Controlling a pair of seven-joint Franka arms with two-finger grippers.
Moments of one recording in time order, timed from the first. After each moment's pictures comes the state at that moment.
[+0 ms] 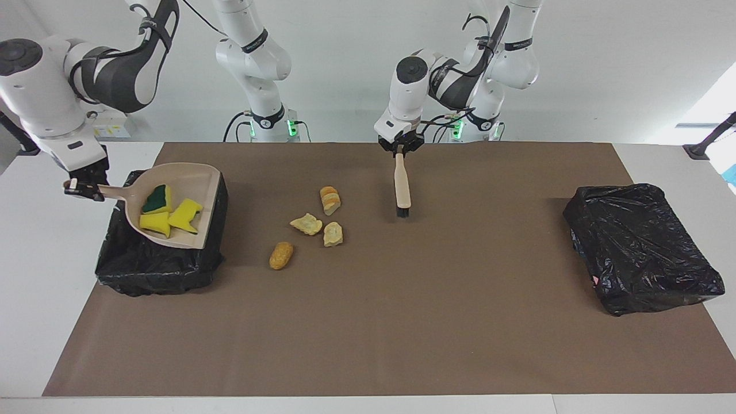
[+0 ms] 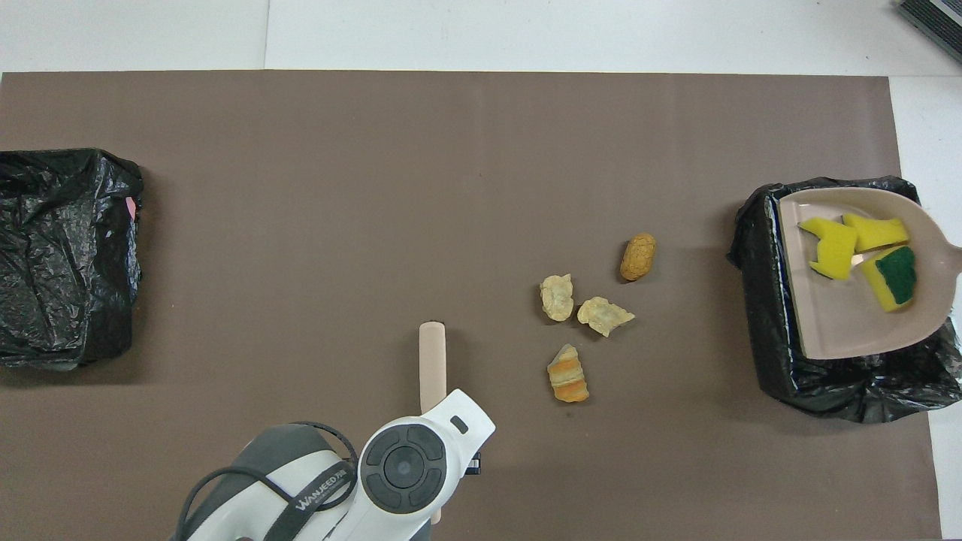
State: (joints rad) left arm -0.79 -0.11 -0.08 -2.35 -0.17 2.11 -0.70; right arm -0.35 0.10 0.01 -1.71 -0.30 1.88 -1.85
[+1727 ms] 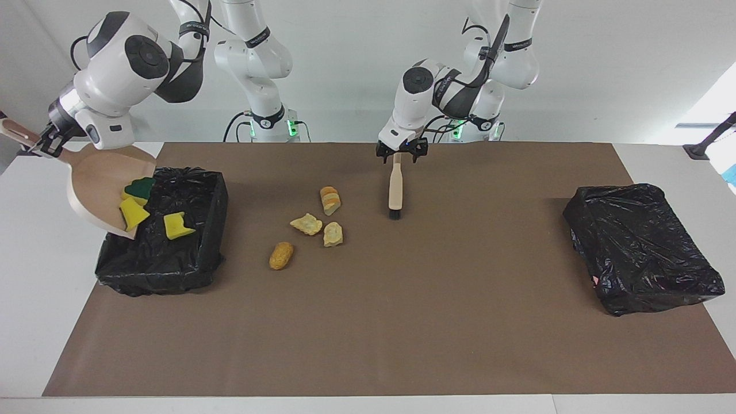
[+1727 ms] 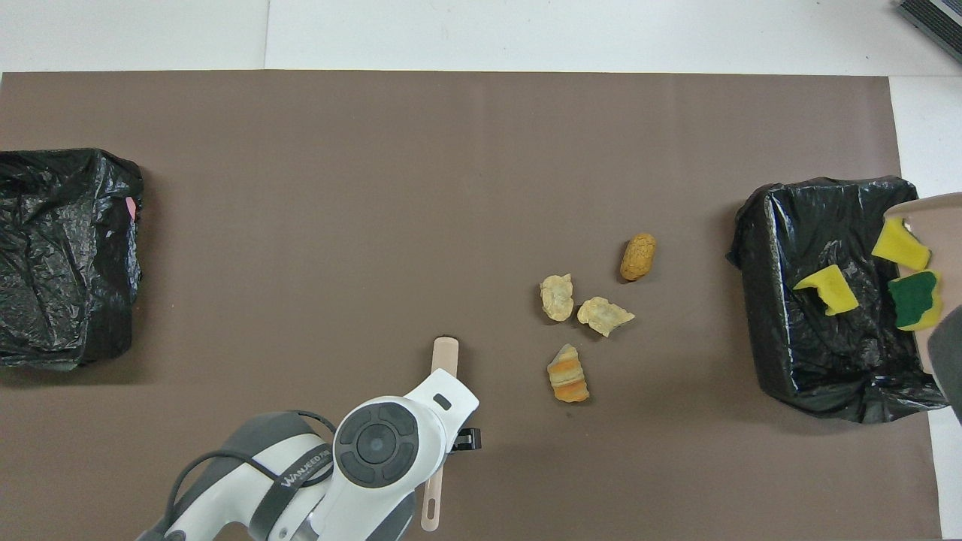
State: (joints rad) left arm -0.75 -0.10 -0.05 -2.35 -0.19 2.18 -0.71; right arm -0.17 -0.07 0.03 -1.87 -1.06 1.85 -1.51
